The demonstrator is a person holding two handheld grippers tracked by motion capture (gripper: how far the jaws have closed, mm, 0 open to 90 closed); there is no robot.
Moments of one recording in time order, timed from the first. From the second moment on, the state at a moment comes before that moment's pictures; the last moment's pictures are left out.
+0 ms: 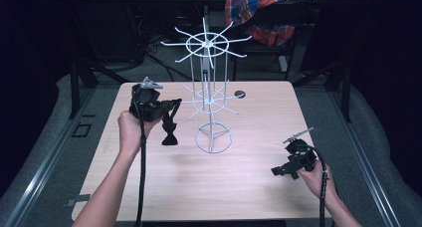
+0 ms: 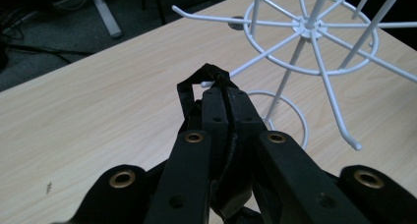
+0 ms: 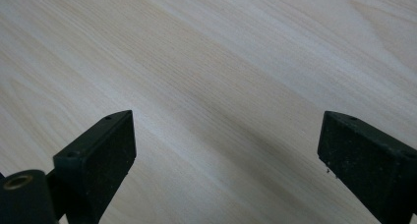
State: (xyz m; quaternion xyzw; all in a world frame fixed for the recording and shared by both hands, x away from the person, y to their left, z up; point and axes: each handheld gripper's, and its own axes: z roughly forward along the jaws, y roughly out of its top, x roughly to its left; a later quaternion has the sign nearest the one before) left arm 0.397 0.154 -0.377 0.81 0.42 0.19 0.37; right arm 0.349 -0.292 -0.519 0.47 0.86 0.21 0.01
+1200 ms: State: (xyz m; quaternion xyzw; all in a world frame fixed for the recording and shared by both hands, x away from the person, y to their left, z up) left arm 0.405 0.125 -0.414 0.82 0.41 0.16 0.36; right arm 0.346 -0.294 -0.521 0.48 0.85 0.22 0.01
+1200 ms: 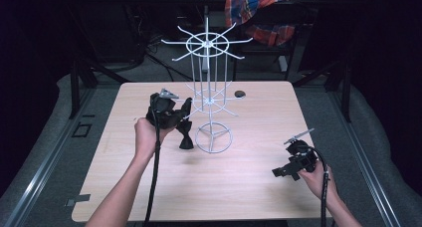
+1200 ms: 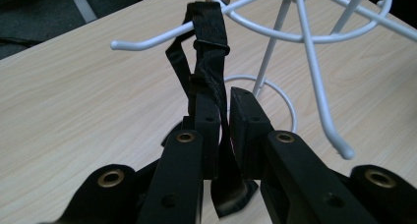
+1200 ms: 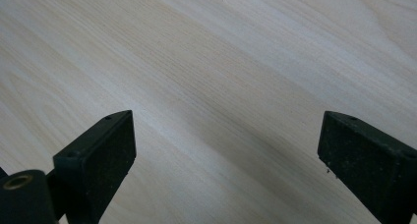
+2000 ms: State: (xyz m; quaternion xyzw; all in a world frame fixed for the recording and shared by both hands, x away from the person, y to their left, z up) left arm 0.389 0.146 -0.420 0.82 0.42 0.16 0.34; right arm 0.345 -0.292 -0.521 0.48 0.85 0.22 0.00
